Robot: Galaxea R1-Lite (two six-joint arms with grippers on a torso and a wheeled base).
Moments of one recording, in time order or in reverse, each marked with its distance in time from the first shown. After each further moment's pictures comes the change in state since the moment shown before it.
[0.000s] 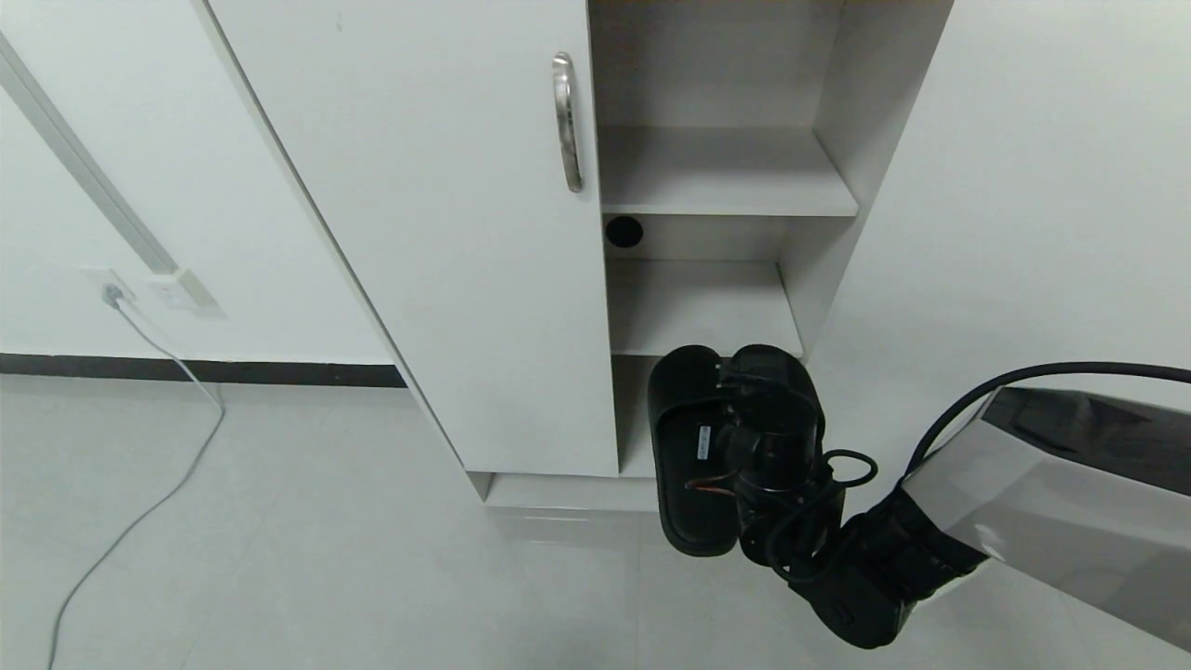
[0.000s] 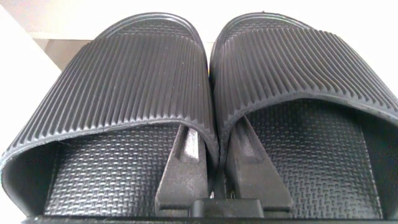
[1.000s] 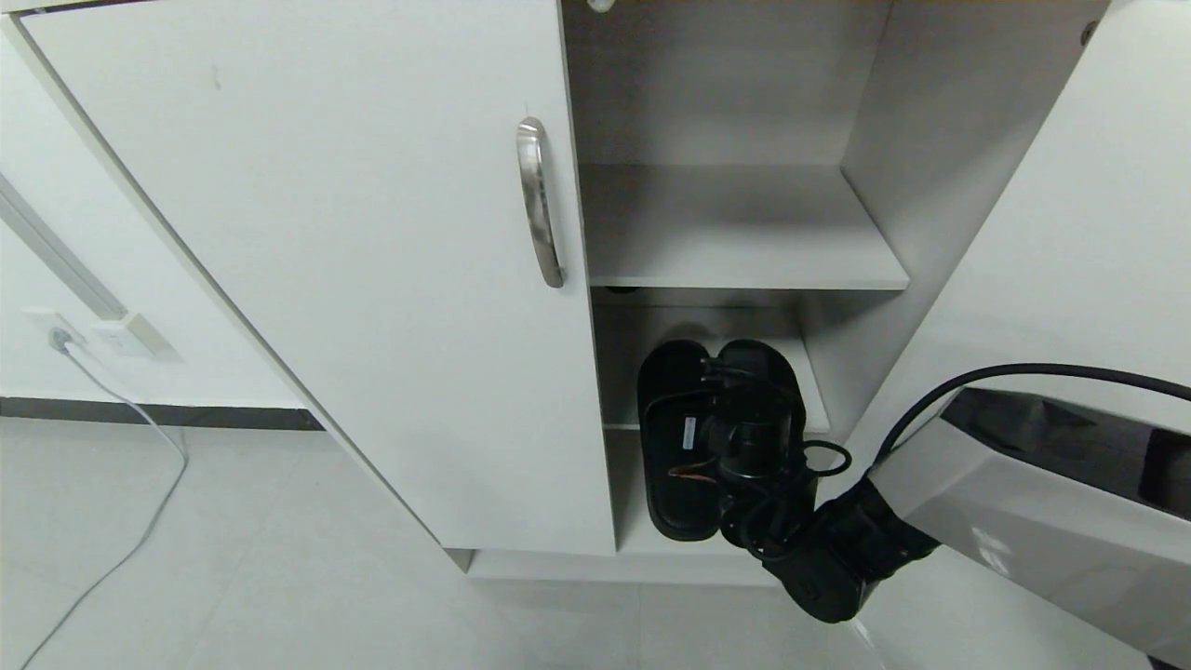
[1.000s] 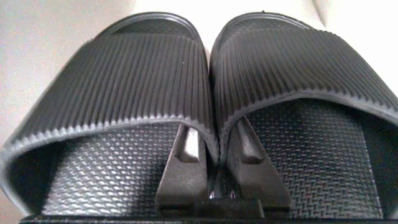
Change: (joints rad) left arm 0.000 0.000 0.000 0.000 0.001 -0.001; right arm -0.021 0.077 -0.138 0.047 0.016 0.007
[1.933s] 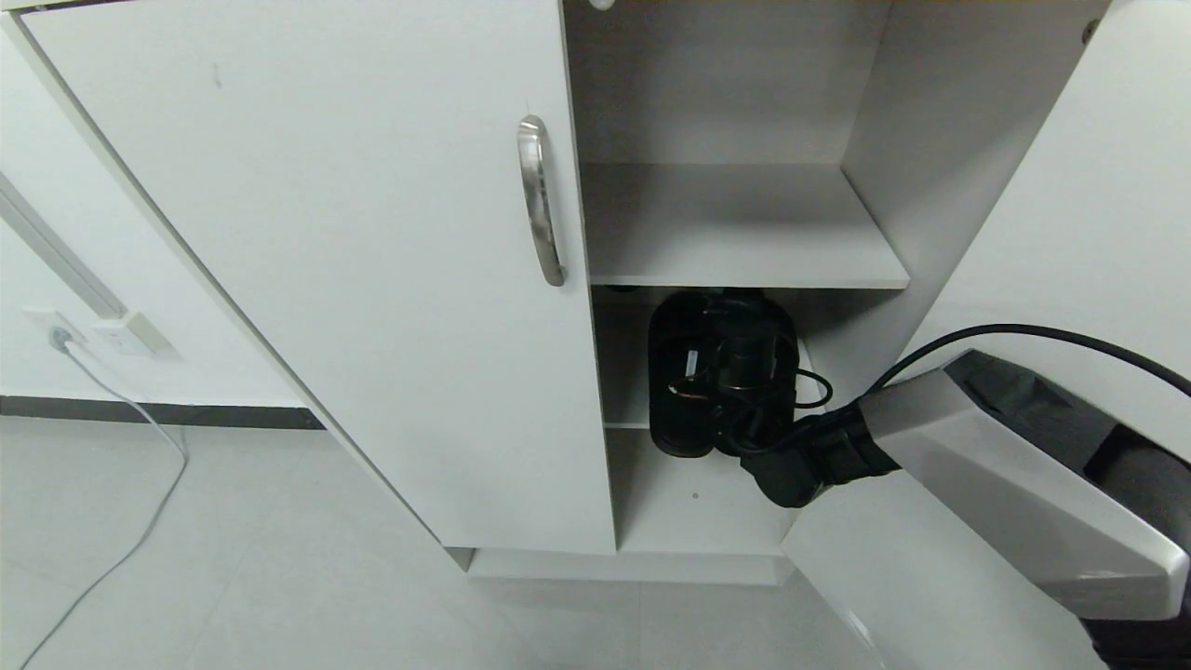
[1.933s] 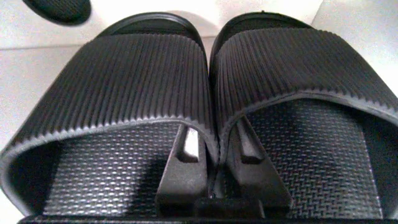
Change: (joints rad) left arm 0.000 0.000 0.000 0.000 0.001 0.000; right arm -0.110 0.114 -0.438 0.281 0.049 0.001
